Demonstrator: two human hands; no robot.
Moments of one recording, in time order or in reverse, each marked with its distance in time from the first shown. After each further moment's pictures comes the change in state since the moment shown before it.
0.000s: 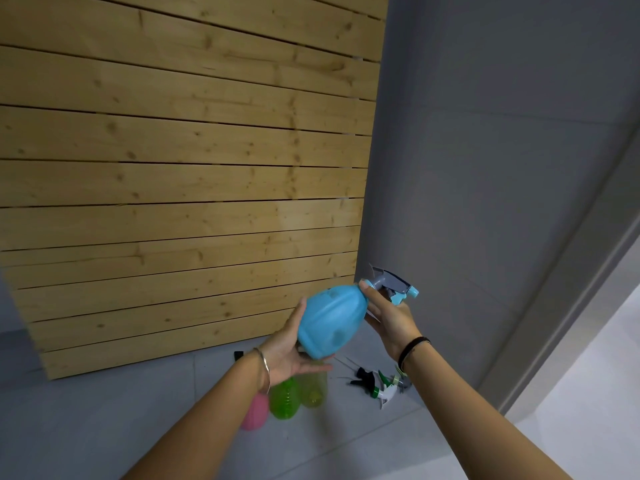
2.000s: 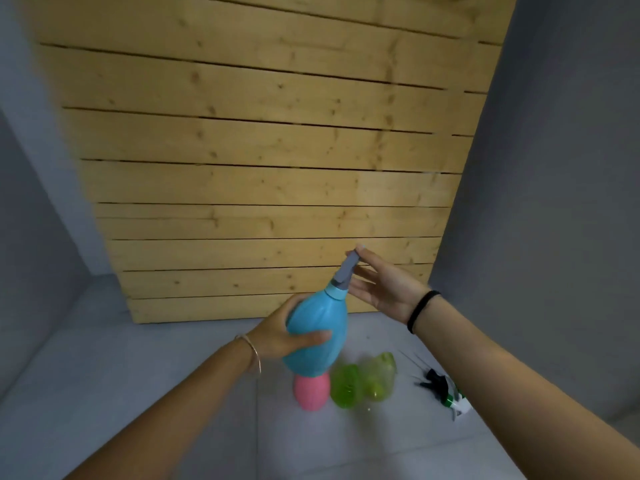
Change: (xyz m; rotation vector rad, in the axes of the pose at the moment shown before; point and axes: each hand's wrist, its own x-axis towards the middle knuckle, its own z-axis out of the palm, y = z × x) left_hand -0.027 0.028 -0.135 0.711 0.260 0.322; right_hand 0.067 0.037 0.133 -0.052 -0.372 0.394
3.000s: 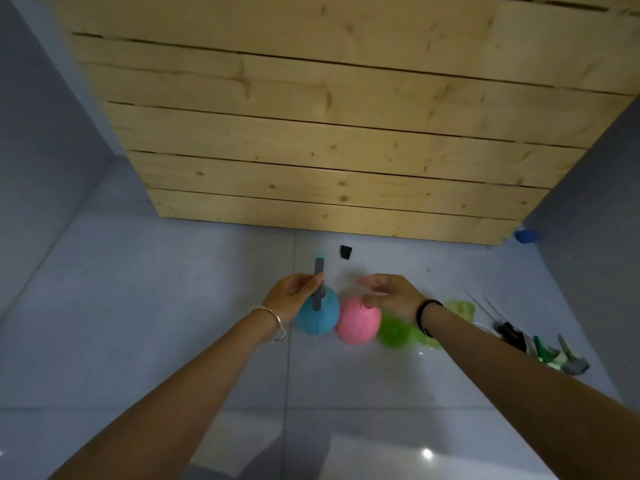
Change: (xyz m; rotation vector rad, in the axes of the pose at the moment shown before) left_hand 0.061 -0.215 -0.026 -0.050 0.327 -0.378; right_hand 0.166 0.207 -0.066 -0.929 -0.122 0.184
